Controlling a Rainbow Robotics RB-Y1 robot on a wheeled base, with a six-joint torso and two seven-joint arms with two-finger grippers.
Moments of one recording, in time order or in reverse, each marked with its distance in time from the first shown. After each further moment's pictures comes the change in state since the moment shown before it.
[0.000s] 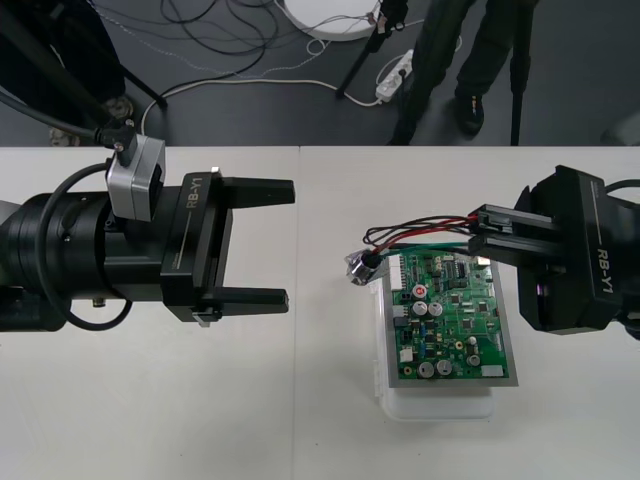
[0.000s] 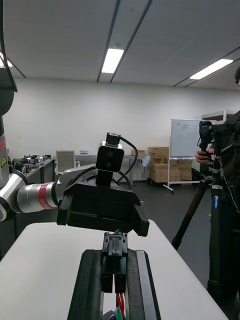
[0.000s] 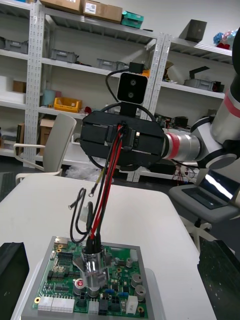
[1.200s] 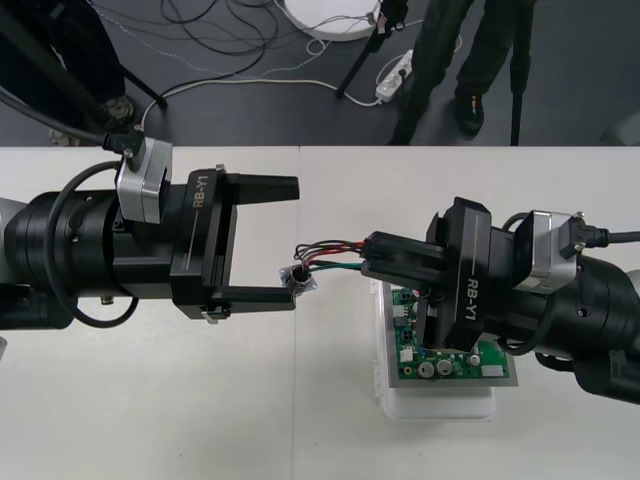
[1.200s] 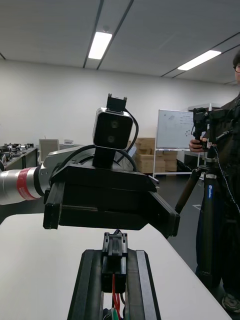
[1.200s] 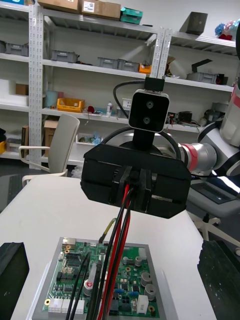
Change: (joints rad) right arm -0.005 0.117 0.204 -0.076 0.224 0.229 0.060; left arm -0.010 -0.020 0.000 0.000 -0.033 -0.001 -0.032
